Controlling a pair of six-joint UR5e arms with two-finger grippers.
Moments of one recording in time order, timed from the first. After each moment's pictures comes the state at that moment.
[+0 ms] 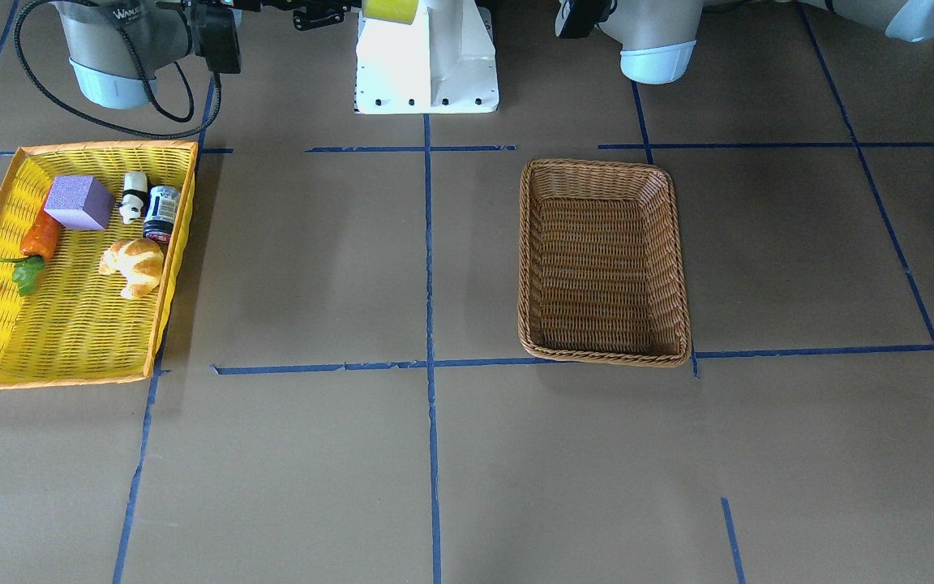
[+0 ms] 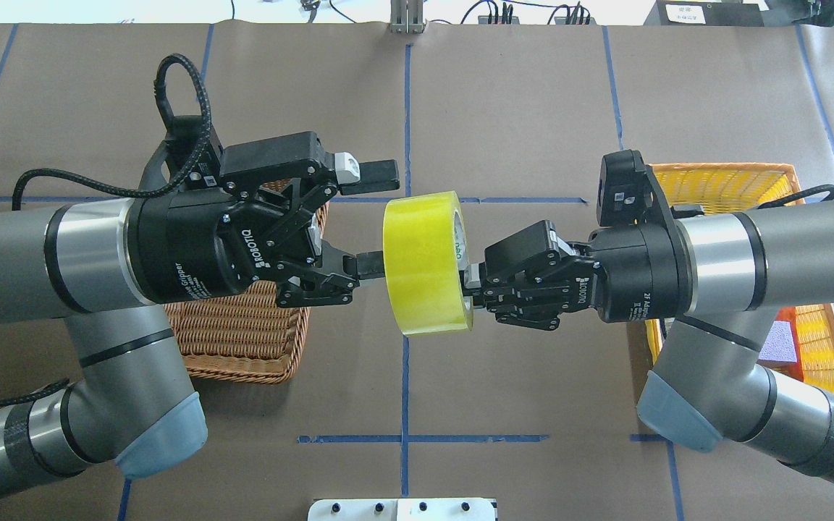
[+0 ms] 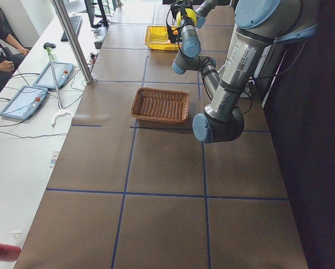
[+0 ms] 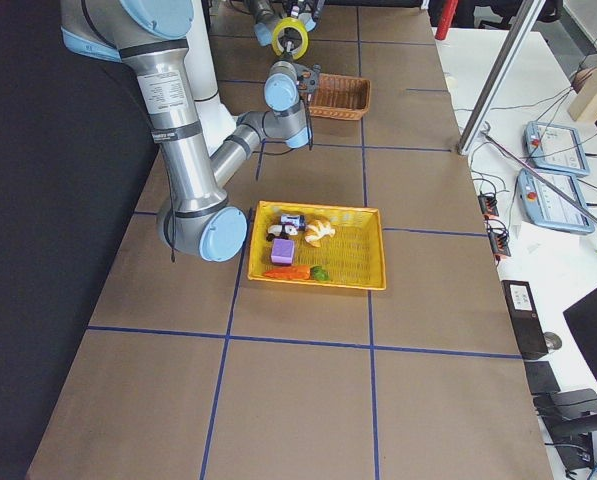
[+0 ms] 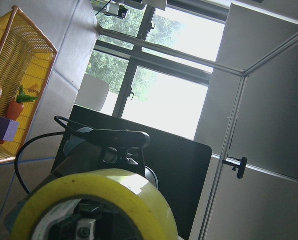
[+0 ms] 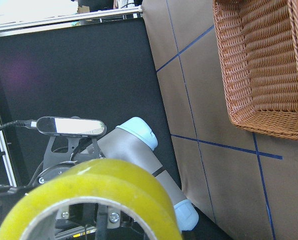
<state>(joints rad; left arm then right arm) -0.52 -2.09 -1.91 -3.12 -1.79 -2.23 0.58 -1.22 1.93 -0.08 2.07 2.12</state>
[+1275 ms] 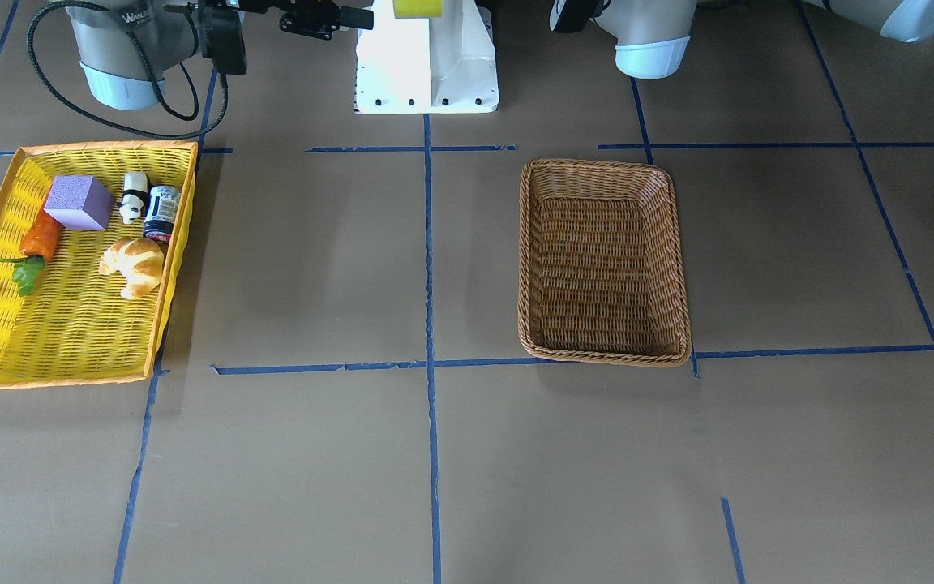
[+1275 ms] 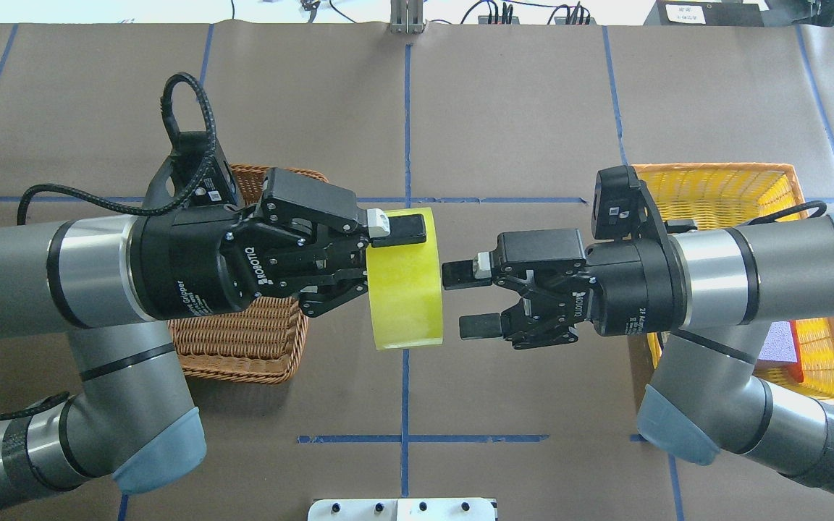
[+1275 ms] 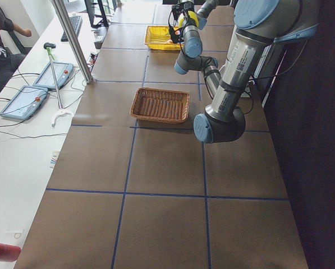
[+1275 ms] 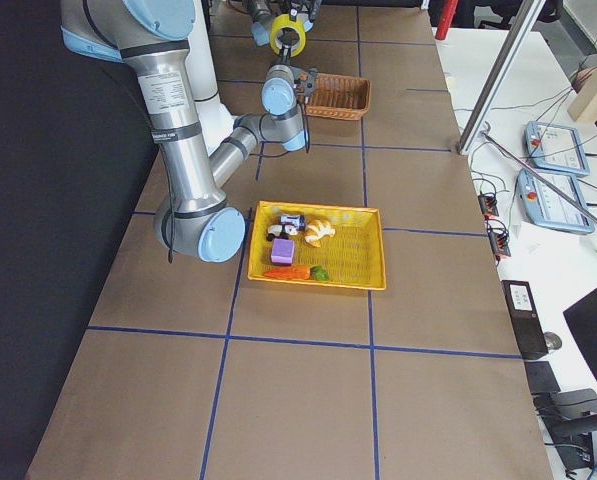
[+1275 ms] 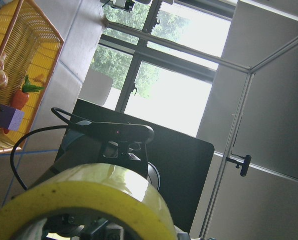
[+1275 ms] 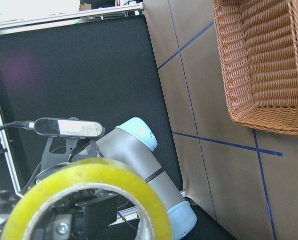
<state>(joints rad) -0.51 -2.07 -1.93 -3.12 -1.79 -2.22 0.56 -1.26 1.92 -0.02 2.06 2.11</state>
